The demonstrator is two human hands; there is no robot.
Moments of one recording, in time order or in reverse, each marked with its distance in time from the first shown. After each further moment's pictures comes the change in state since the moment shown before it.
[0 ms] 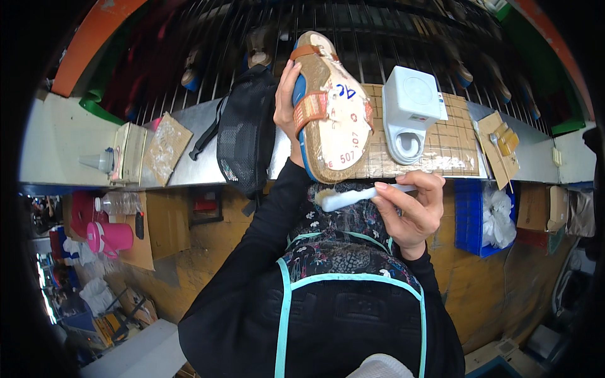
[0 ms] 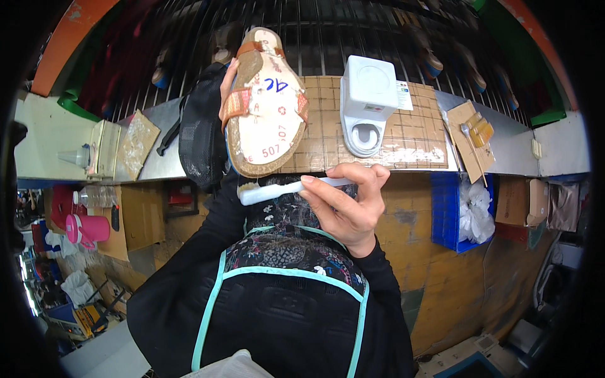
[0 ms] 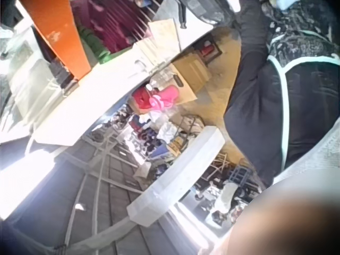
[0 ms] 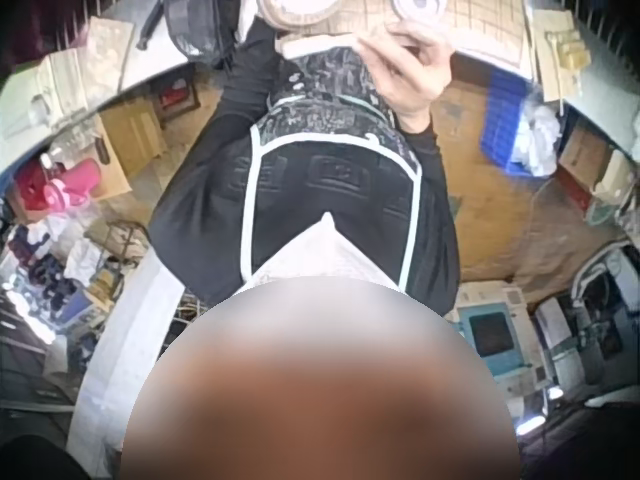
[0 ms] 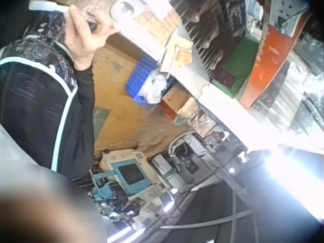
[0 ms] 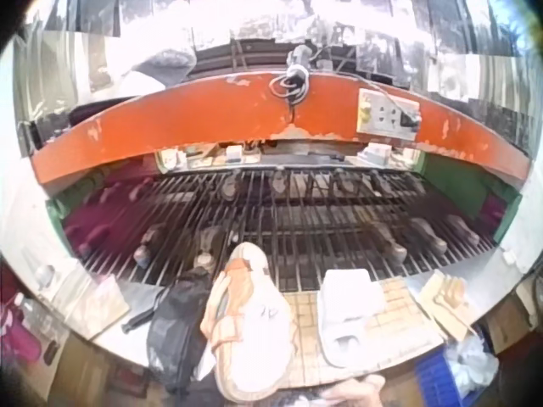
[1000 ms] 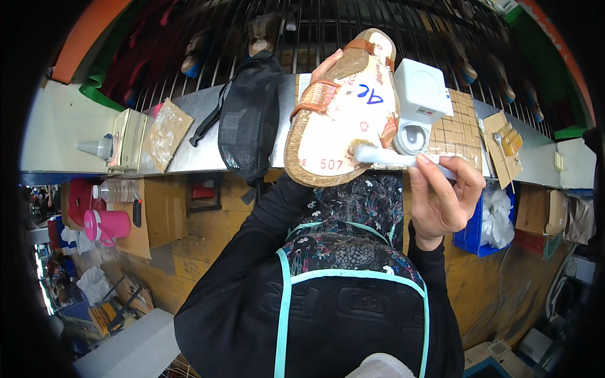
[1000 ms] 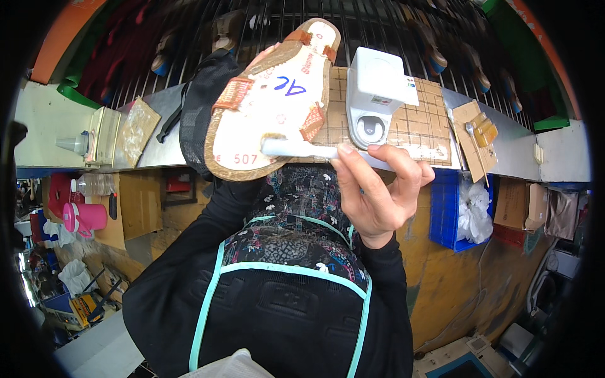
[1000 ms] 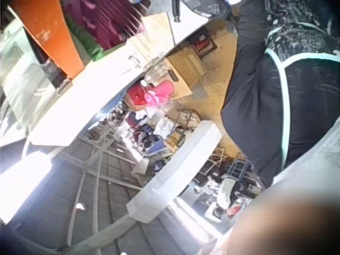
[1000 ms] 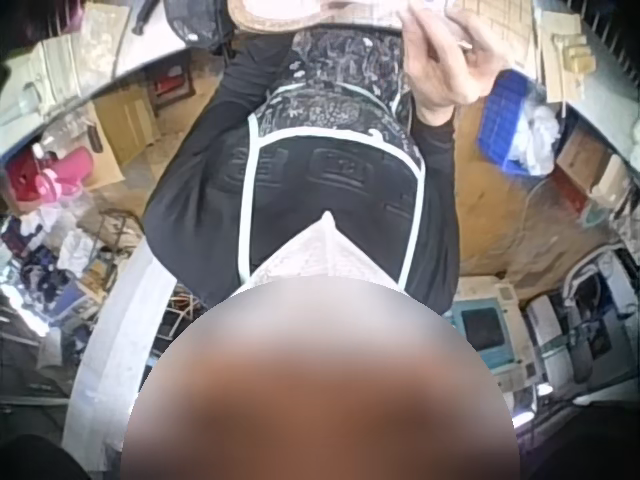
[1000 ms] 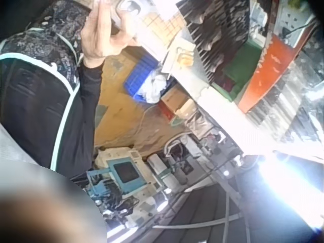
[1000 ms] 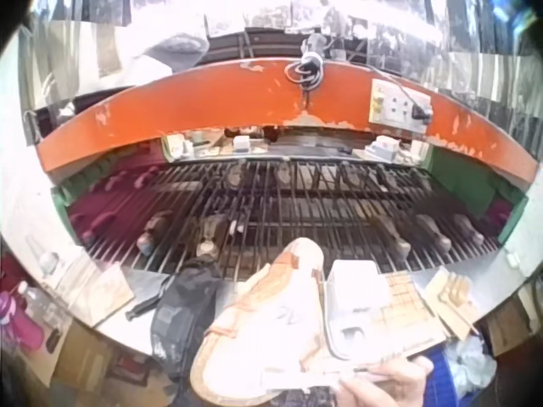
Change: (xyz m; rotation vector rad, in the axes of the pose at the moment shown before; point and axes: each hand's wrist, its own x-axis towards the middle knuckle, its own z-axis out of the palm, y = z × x) left_hand 0.001 0.047 0.000 -1.090 -0.240 -0.711; right_hand 0.025 -0.008 -0.014 -0.313 0.103 -0.057
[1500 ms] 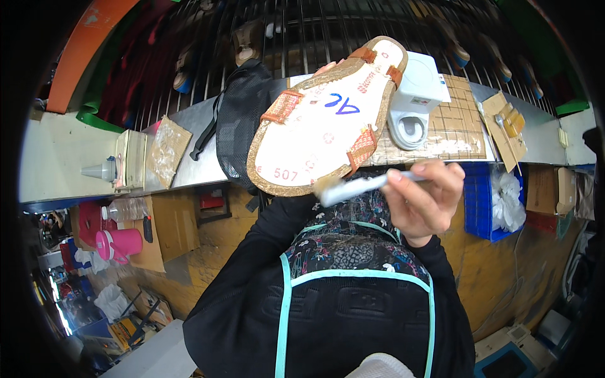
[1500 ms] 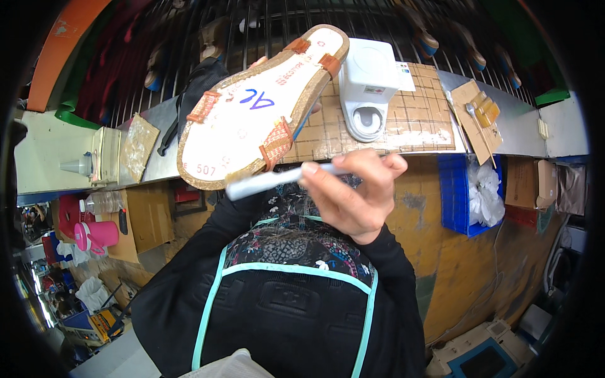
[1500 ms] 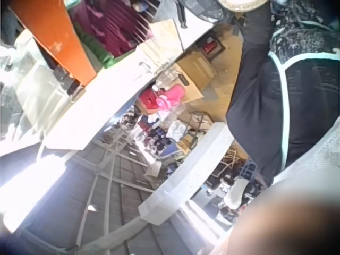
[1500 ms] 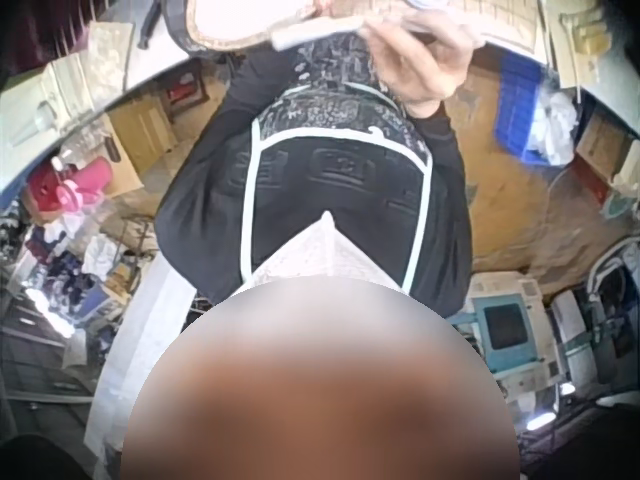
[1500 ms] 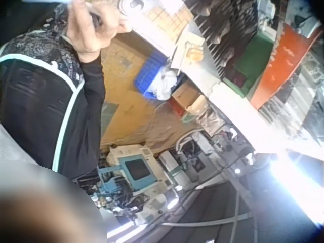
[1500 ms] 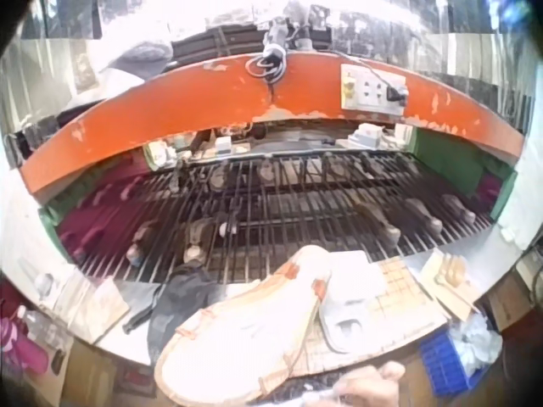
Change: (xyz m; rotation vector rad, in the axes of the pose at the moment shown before) left_hand -0.005 0.001 0.000 -0.007 0.003 -0.093; right_hand -0.017 0.001 0.011 0.155 -0.016 -0.104
